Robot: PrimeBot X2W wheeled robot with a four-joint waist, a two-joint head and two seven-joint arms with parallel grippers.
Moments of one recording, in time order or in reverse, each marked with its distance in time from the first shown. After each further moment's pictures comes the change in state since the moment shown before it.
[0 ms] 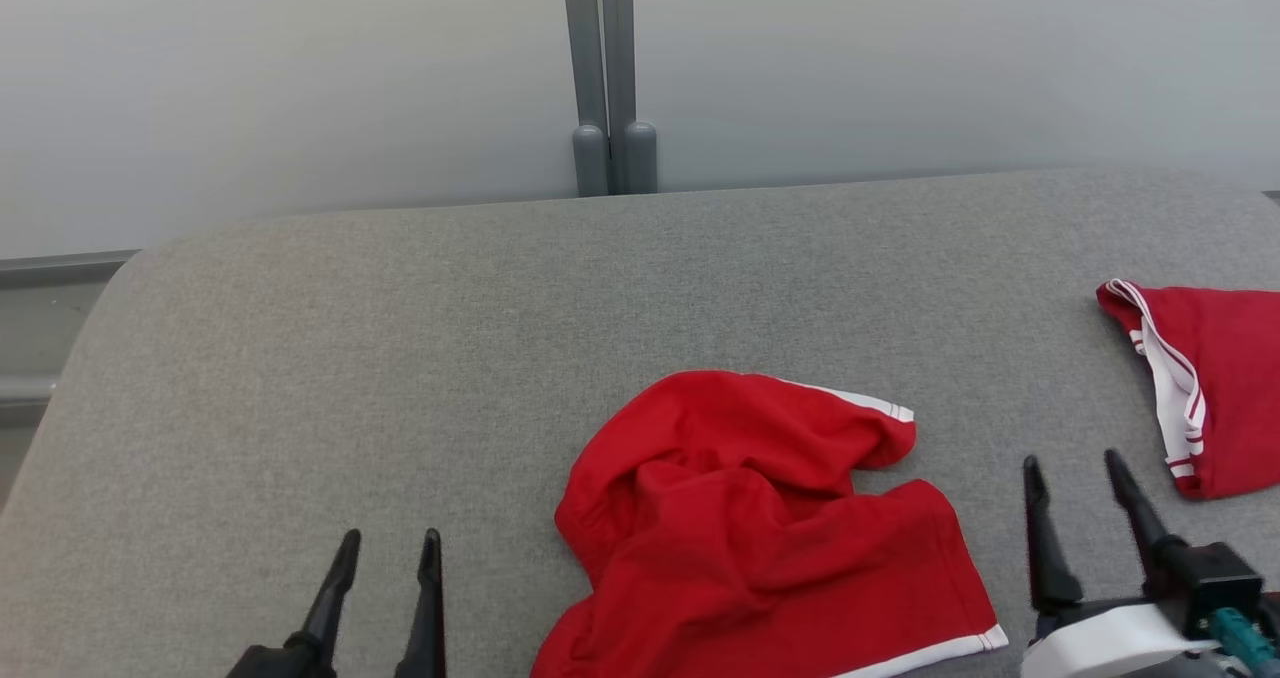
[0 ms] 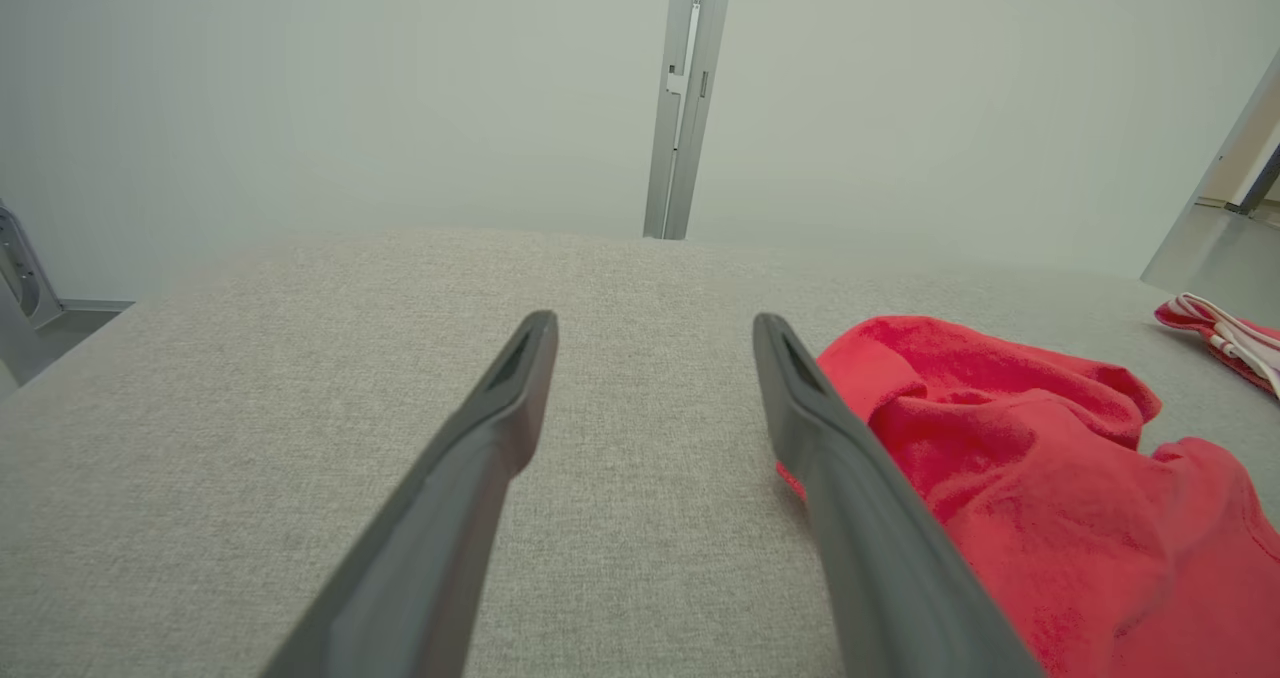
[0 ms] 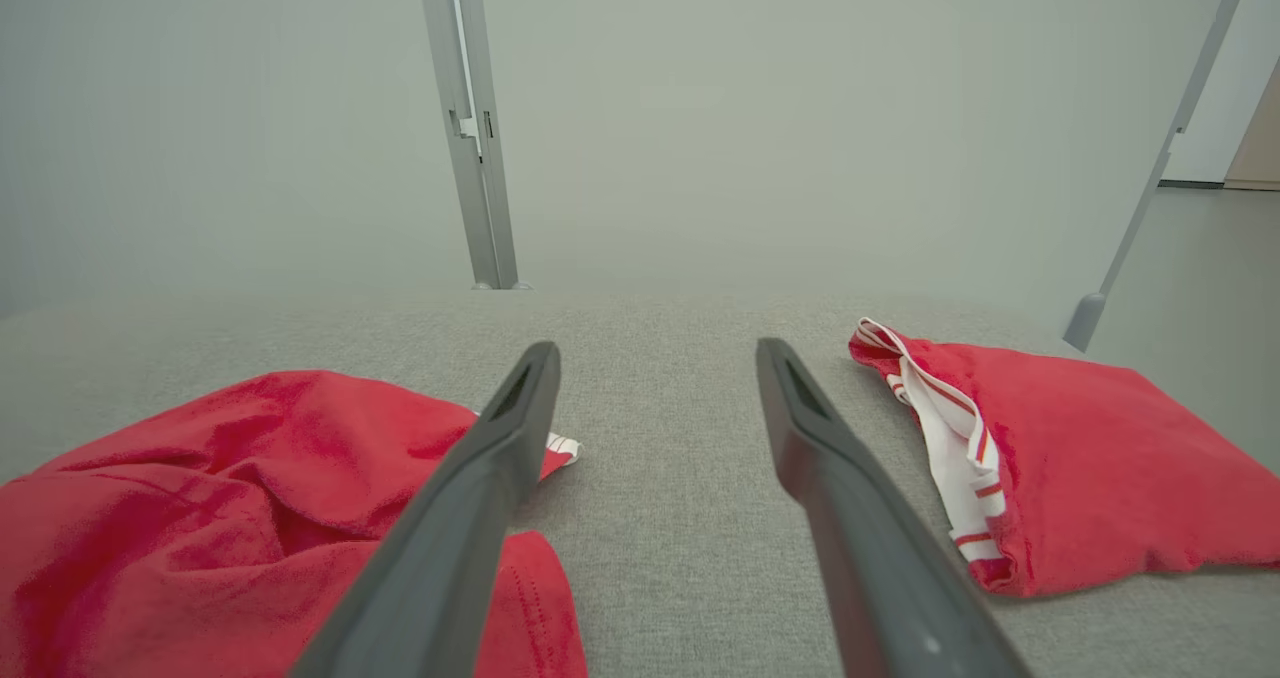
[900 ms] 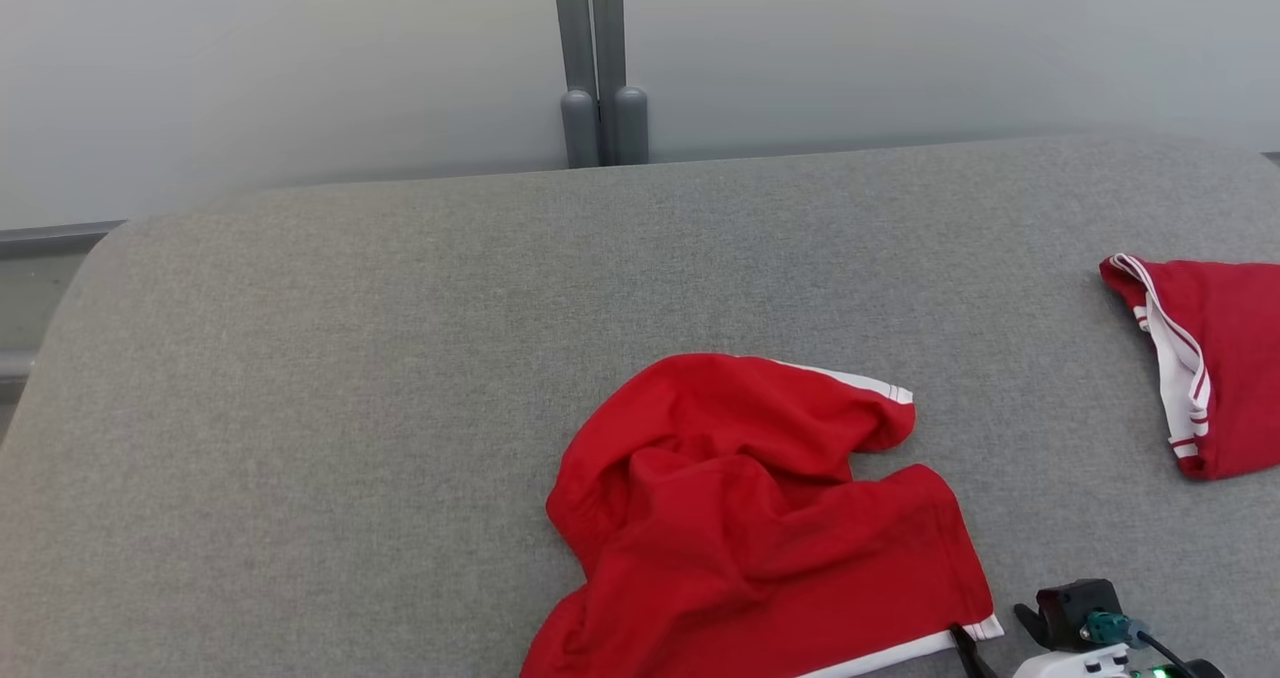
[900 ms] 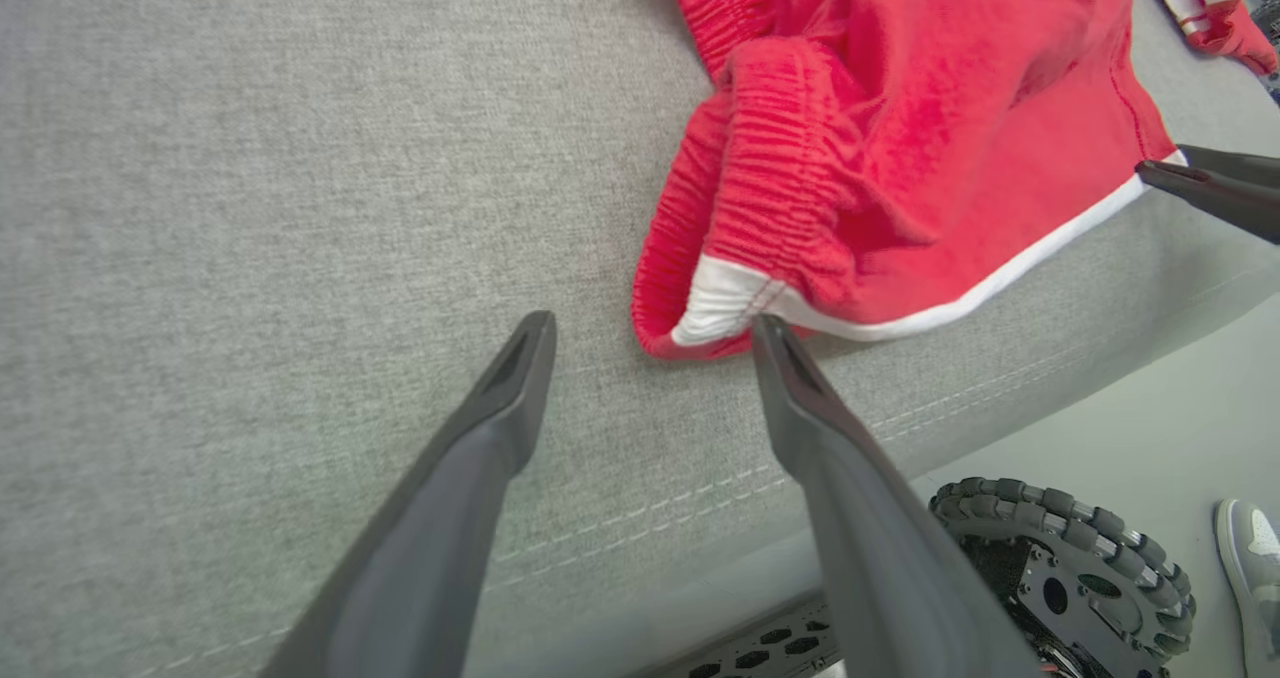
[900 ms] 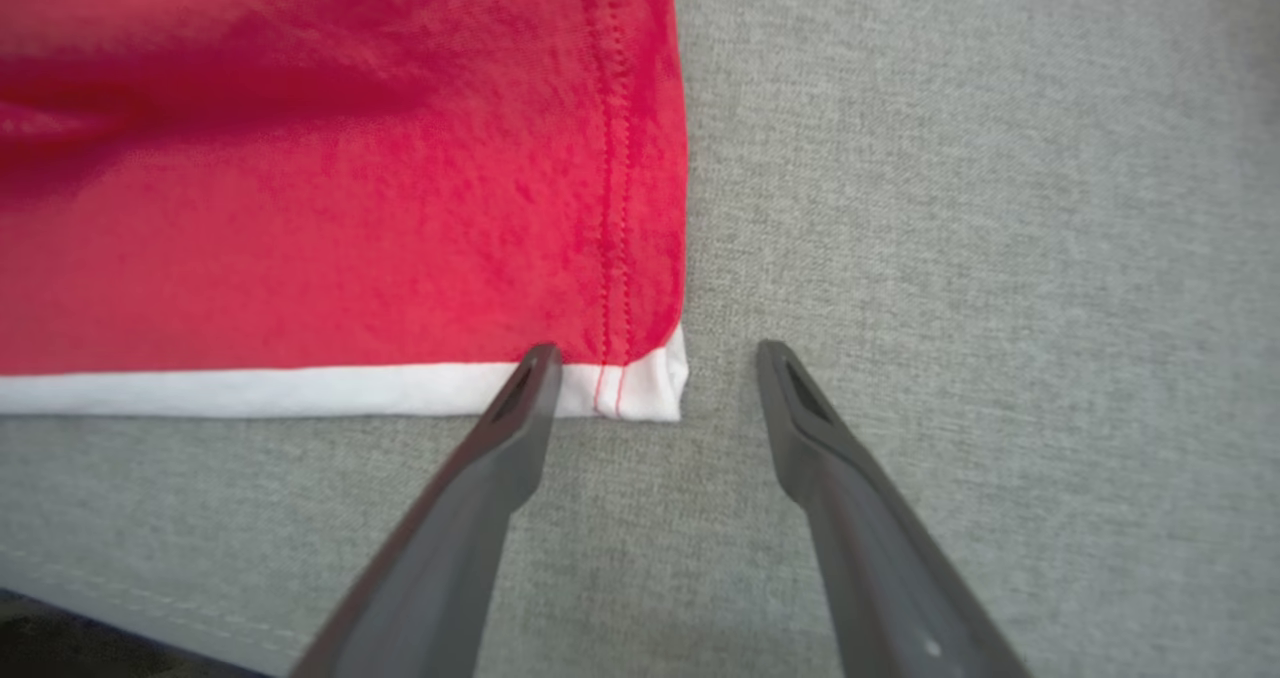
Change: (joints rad) left arm 0.022 0.223 -0.365 0.125 -0.315 -0.003 0.287; right arm -0.022 -0.138 0.232 0.269 0.090 0.000 0.379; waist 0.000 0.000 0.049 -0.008
